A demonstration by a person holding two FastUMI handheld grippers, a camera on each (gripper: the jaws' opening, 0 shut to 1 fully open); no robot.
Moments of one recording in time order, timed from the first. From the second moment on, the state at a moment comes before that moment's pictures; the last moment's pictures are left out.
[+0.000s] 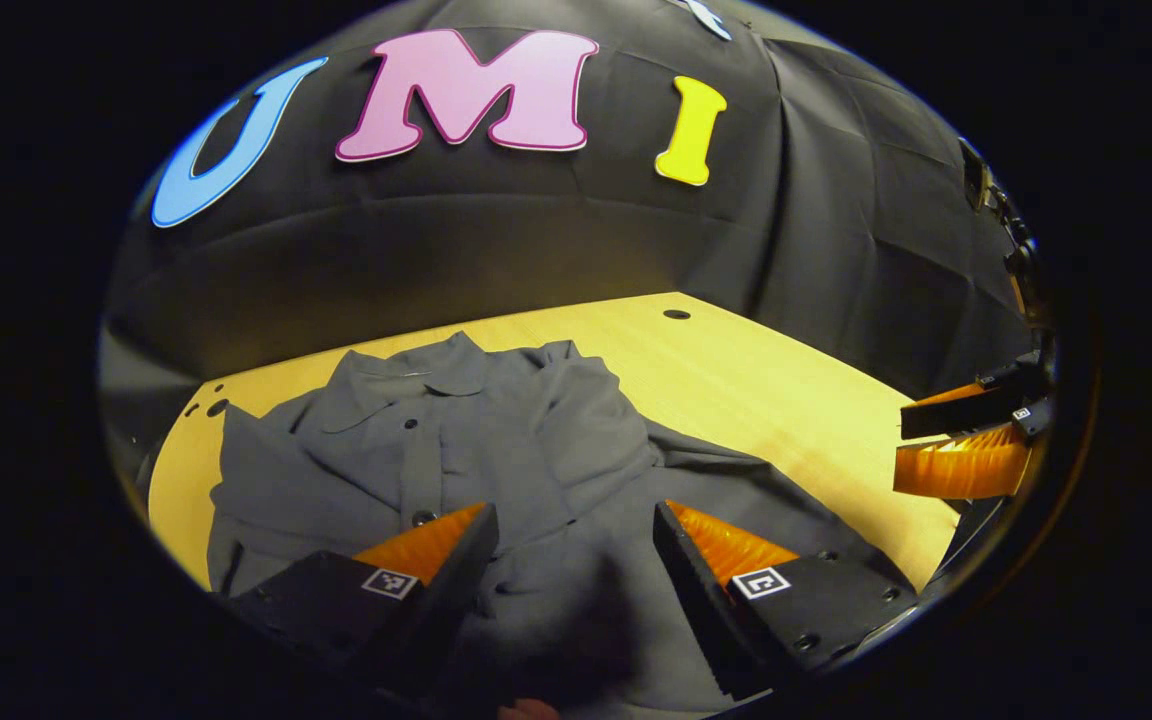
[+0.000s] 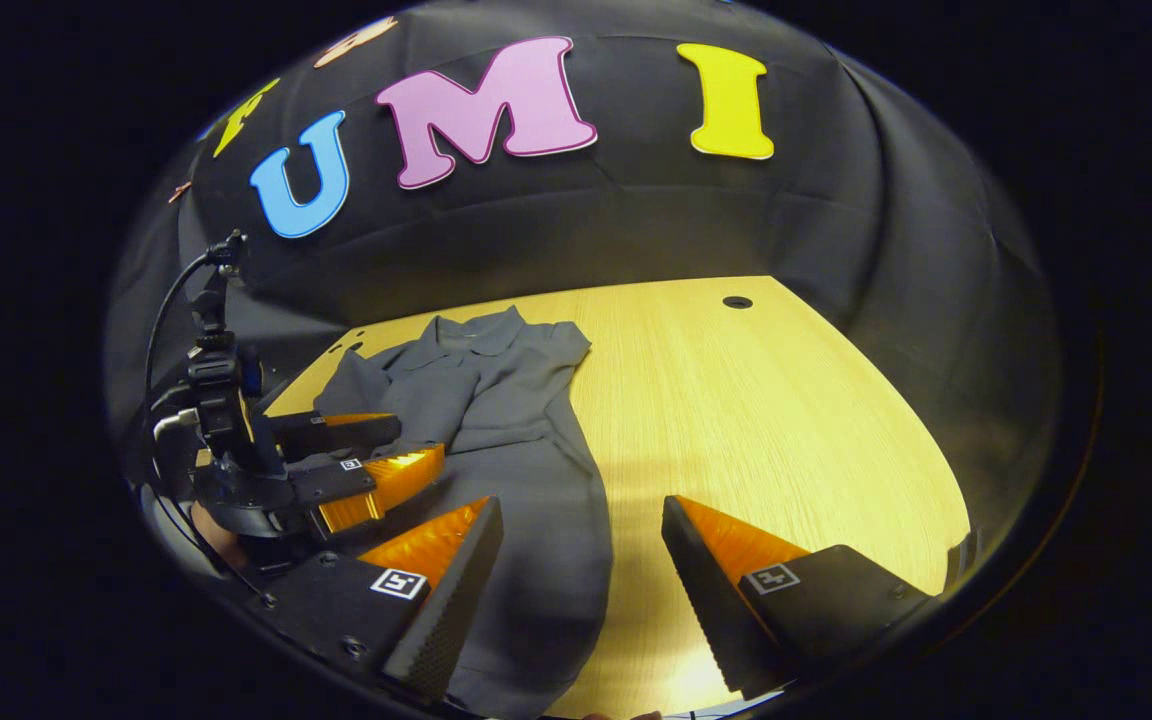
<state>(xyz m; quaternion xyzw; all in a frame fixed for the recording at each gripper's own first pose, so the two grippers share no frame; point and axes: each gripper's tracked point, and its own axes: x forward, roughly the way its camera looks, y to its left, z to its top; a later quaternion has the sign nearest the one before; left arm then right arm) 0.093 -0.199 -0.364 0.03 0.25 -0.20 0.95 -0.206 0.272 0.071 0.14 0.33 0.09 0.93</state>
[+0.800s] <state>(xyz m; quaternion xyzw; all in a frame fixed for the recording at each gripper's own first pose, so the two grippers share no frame) -0.006 -0.056 -0.303 0.00 0.25 -0.15 0.96 -0.280 0.297 0.075 0.12 0.36 0.08 0.92</state>
